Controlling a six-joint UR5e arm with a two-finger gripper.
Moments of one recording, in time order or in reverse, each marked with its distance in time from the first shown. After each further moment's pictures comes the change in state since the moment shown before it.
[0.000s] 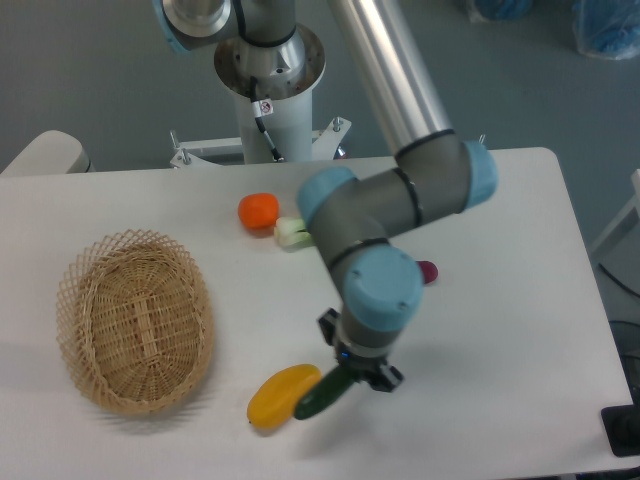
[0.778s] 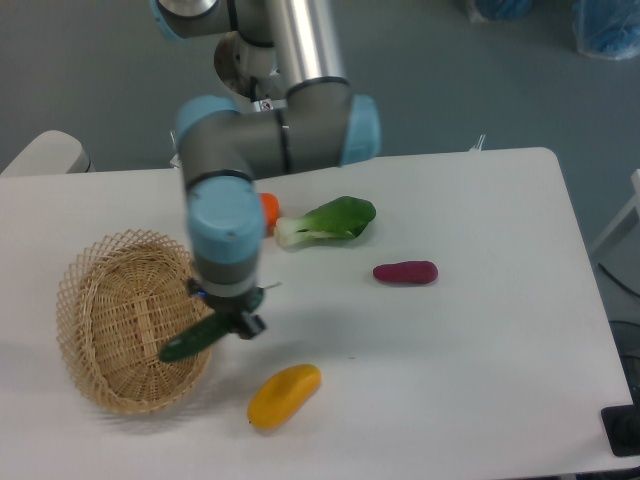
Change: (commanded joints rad) arm -0.245 0.144 -0.204 0.024 -0.063 -0.159
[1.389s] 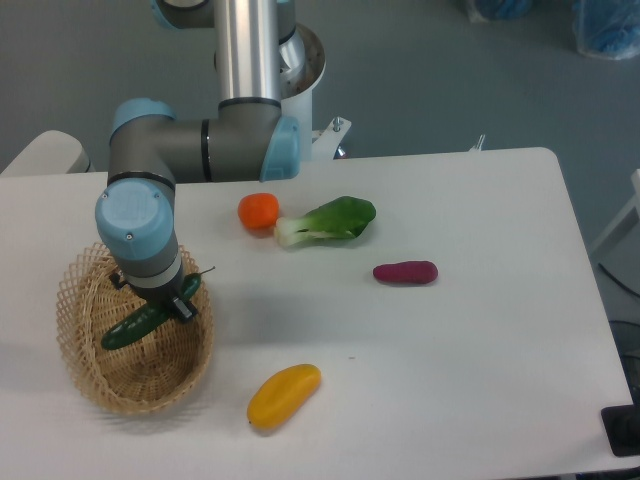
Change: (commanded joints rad) arm -0.065 -0.032 -0.074 0.092 0.011 -0.215
